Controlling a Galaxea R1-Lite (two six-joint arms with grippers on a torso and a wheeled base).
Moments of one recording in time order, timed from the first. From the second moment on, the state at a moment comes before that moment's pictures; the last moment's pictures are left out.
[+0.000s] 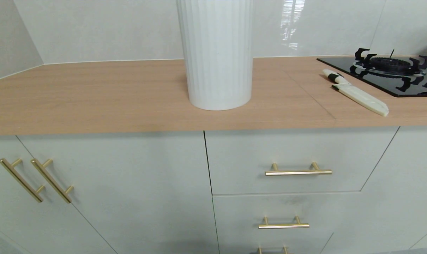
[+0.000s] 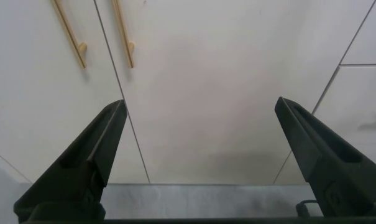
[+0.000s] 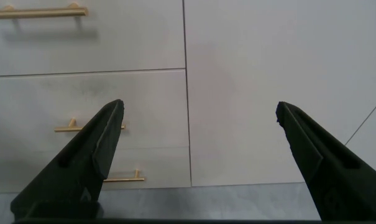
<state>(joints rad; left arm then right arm) 0.00 0.00 0.00 0.00 0.02 0.00 0.00 0.00 0.00 -0.01 -0.02 0.01</state>
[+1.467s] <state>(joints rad) 0.00 0.00 0.00 0.00 0.02 0.00 0.00 0.00 0.00 -0.01 -0.02 0.01</state>
